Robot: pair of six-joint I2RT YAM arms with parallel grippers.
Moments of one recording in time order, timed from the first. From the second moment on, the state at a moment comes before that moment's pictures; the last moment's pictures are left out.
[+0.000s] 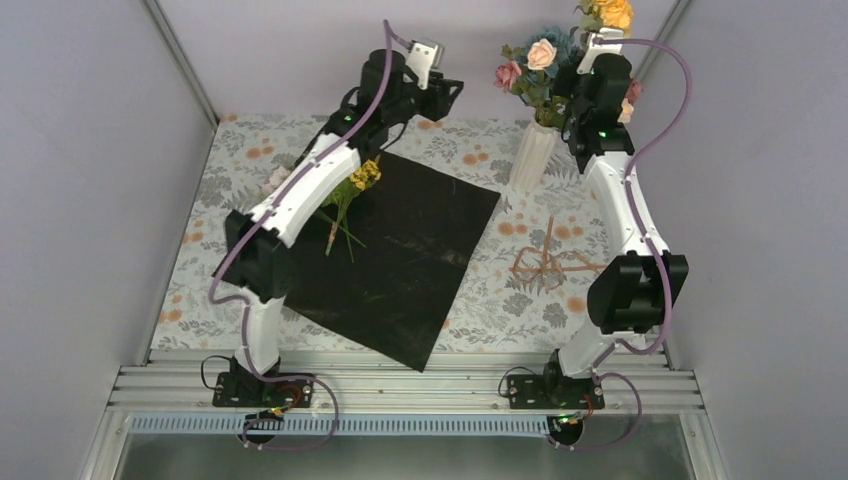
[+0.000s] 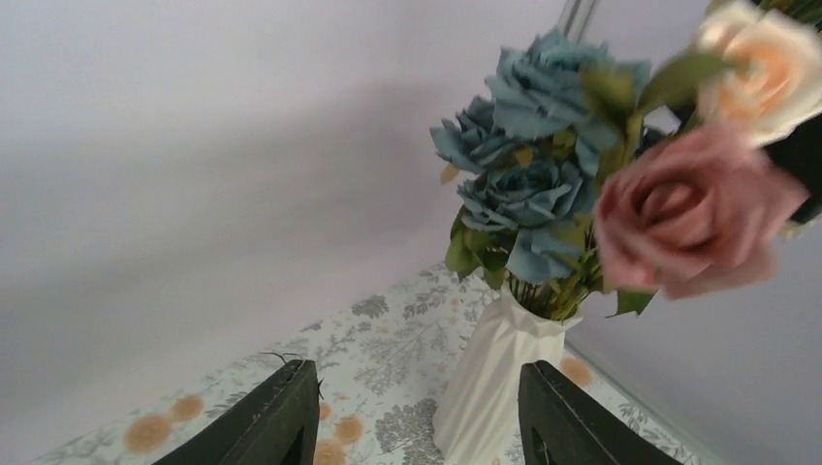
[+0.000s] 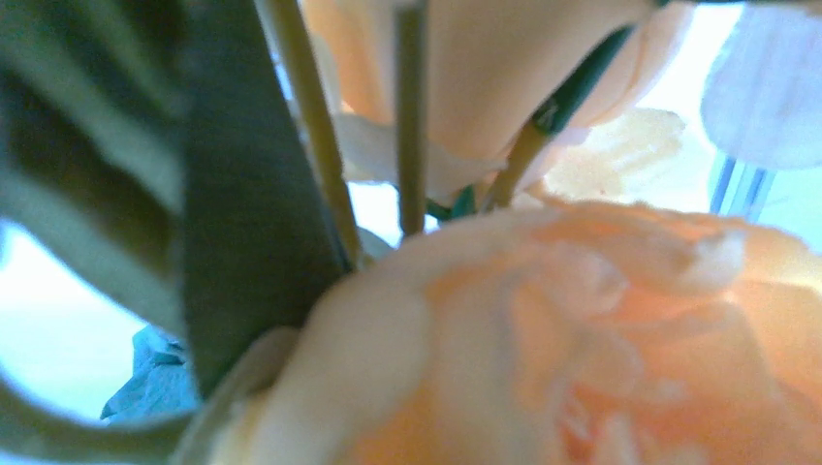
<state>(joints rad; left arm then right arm) -0.58 1.99 2.11 -0.27 0.20 -0.19 0.03 1.69 1.69 -0.02 0.15 0.08</state>
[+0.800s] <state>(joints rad) -0.65 2.64 2.66 -0.06 0.46 -0.38 0.03 1.66 1.79 -0.17 0.03 0.03</state>
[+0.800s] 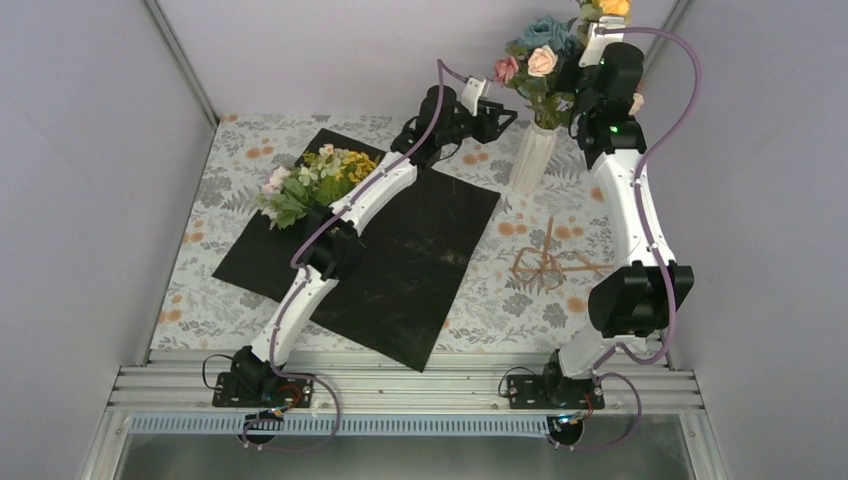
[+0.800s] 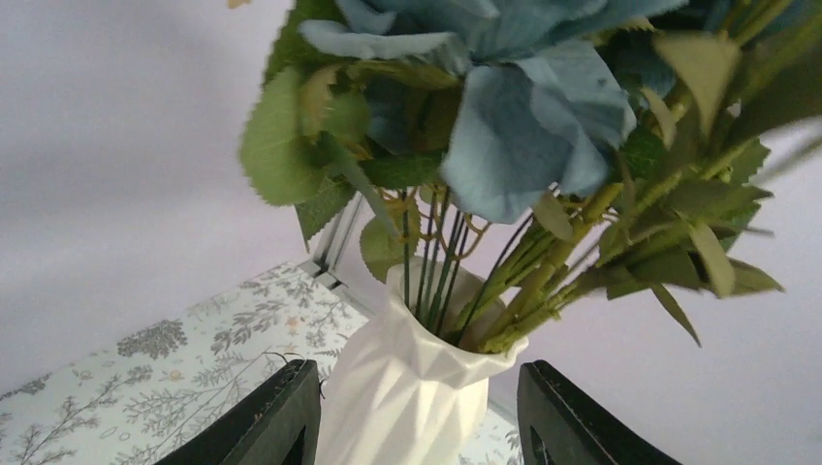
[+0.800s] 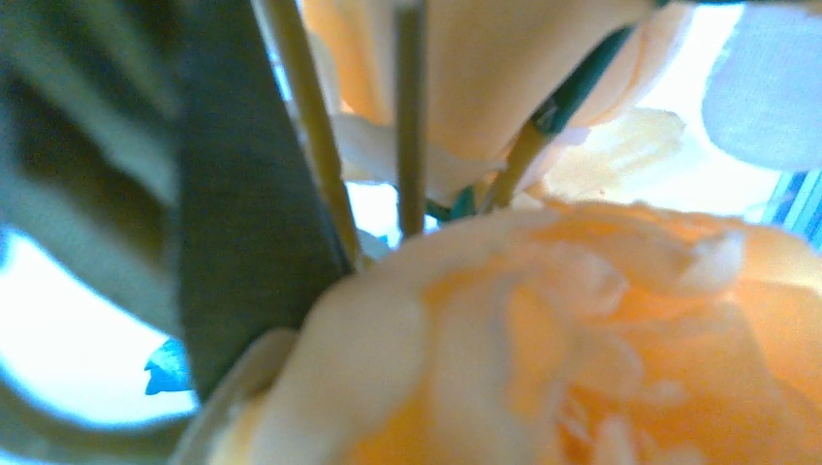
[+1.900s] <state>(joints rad) -0.67 2.81 2.68 0.48 0.43 -0.46 0.01 1.64 1.79 -0.23 -0.17 -0.03</state>
